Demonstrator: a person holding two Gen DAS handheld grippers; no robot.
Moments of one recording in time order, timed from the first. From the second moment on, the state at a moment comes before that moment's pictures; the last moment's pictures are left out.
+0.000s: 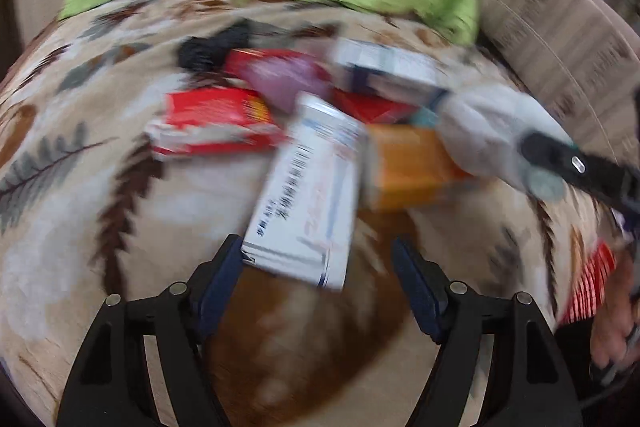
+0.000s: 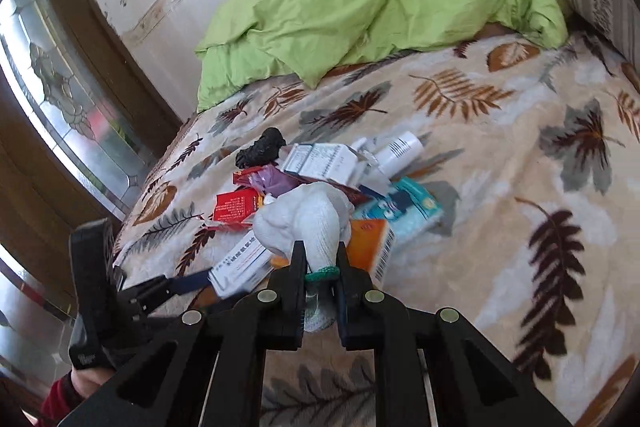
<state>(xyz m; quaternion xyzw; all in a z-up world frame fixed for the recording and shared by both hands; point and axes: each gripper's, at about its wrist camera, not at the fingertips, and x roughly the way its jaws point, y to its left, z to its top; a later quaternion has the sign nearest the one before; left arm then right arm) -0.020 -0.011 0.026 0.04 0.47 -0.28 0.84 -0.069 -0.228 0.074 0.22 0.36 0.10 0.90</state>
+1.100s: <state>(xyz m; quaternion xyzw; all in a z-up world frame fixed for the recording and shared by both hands) -0.015 -0.010 0.044 0.03 0.42 -0.18 0.89 -0.074 -0.189 0.051 0.11 0.42 0.14 0.89</state>
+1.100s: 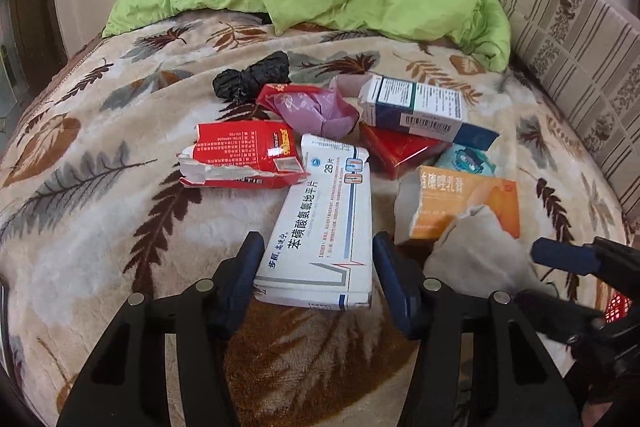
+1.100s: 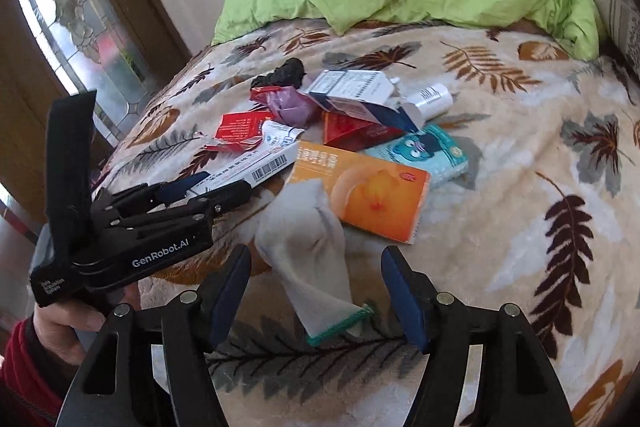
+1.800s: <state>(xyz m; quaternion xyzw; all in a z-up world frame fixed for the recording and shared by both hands) 0.008 -0.016 0.022 0.02 0.46 -0.16 0.88 -0.083 -0.196 0.059 0.14 0.39 0.11 0.90</state>
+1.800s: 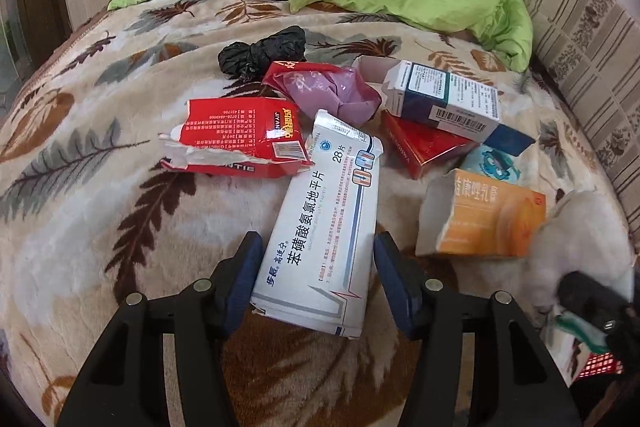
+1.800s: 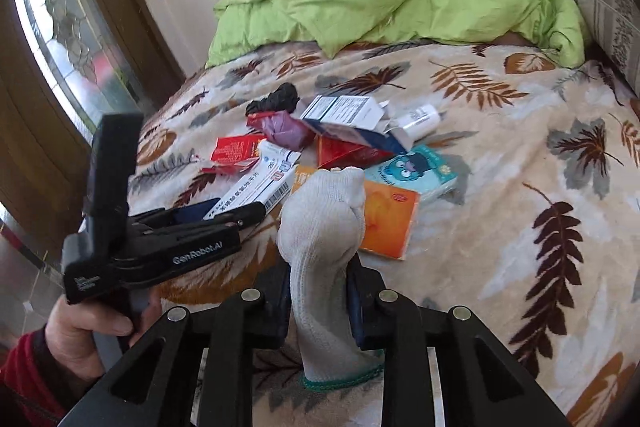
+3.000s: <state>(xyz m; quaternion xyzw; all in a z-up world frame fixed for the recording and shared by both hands) -0.101 -0.065 0.074 0.07 0.32 -0.24 0.91 -0.131 -0.241 0.078 0.22 0.32 0.05 0.92</state>
